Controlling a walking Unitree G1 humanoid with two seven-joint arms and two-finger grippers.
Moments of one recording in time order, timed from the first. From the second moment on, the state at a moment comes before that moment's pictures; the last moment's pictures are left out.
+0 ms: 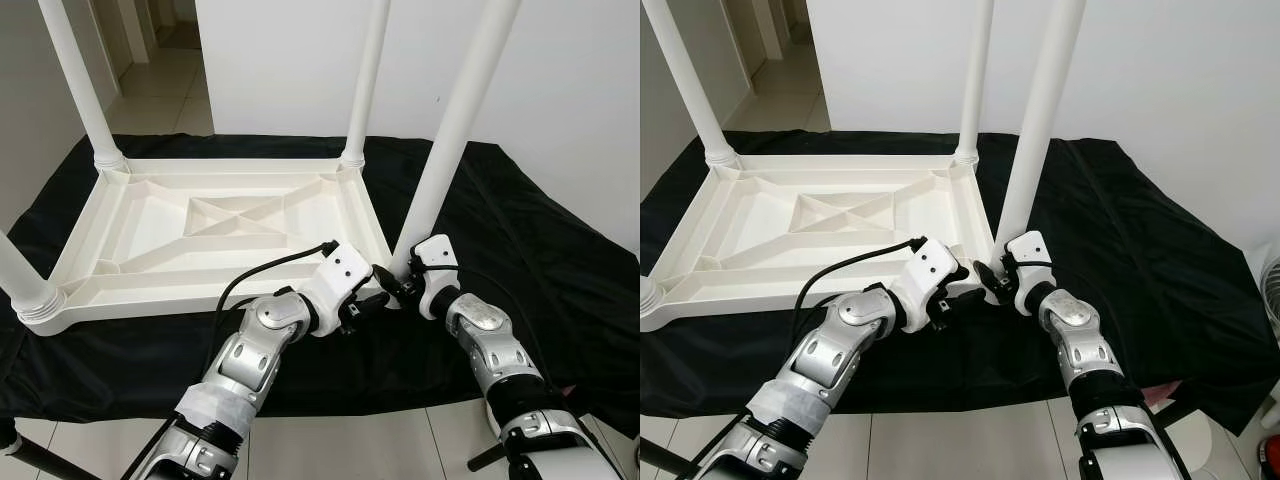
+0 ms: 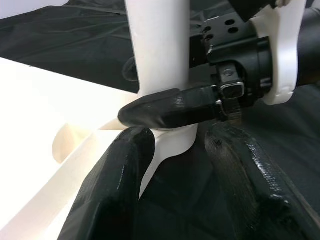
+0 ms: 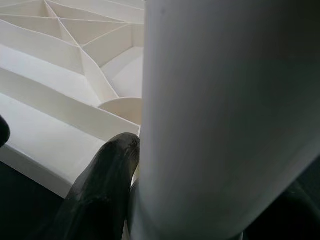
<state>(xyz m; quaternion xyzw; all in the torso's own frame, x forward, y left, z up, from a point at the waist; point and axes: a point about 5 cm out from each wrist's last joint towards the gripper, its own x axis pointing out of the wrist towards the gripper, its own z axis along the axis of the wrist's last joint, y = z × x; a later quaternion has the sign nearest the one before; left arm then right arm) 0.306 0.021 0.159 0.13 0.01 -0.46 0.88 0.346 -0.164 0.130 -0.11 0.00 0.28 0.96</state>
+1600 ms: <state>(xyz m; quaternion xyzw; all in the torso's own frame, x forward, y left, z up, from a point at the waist) 0.302 0.018 0.157 0.12 0.02 -0.47 0.87 0.342 -0.138 0.142 0.04 -0.06 -0.06 1.00</state>
